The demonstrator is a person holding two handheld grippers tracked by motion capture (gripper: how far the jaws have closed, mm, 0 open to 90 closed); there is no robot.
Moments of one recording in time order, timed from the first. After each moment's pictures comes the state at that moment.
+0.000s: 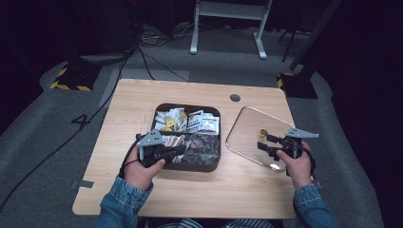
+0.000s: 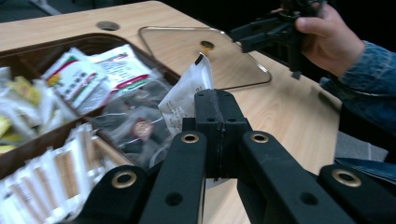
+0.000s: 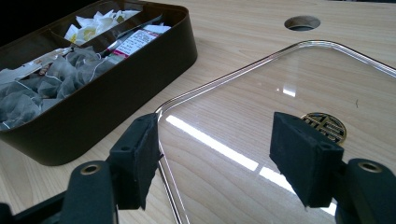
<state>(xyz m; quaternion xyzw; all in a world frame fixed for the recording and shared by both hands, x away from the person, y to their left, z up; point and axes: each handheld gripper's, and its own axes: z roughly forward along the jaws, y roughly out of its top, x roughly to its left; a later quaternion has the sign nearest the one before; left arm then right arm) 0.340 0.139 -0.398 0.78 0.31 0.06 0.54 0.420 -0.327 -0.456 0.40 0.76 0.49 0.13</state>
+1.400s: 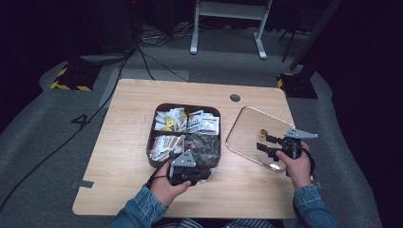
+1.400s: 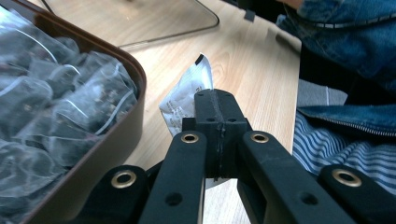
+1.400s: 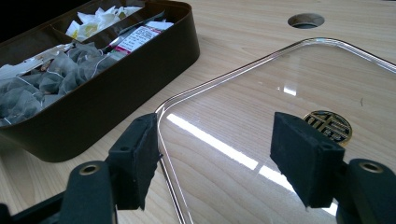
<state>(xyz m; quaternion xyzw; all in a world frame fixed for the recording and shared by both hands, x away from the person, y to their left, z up) 0.321 0.069 -0.444 0.84 0.23 -0.01 0.49 0.419 -0.325 -0.458 0.40 0.77 0.49 0.13</state>
